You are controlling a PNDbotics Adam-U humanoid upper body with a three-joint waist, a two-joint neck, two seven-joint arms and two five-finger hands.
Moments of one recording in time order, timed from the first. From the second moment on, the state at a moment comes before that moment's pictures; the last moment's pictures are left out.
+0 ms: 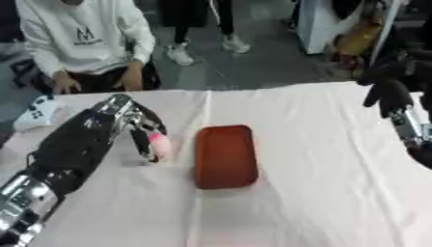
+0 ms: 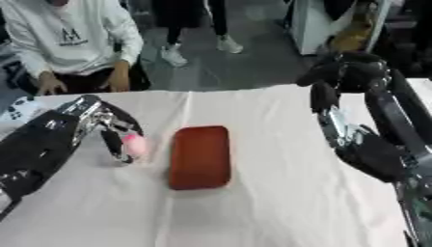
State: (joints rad) left arm -0.89 0.54 -0.31 -0.62 -1.15 -0.38 -0.72; right arm -0.50 -0.26 0.21 -1.96 0.34 -0.13 0.27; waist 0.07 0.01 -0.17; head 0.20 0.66
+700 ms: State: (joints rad) left arm -0.88 0.54 -0.30 -0.64 -1.17 -0.37 -0.73; right arm -0.50 -0.26 0.21 -1.96 0.34 -0.14 0.27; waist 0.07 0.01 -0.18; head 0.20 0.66
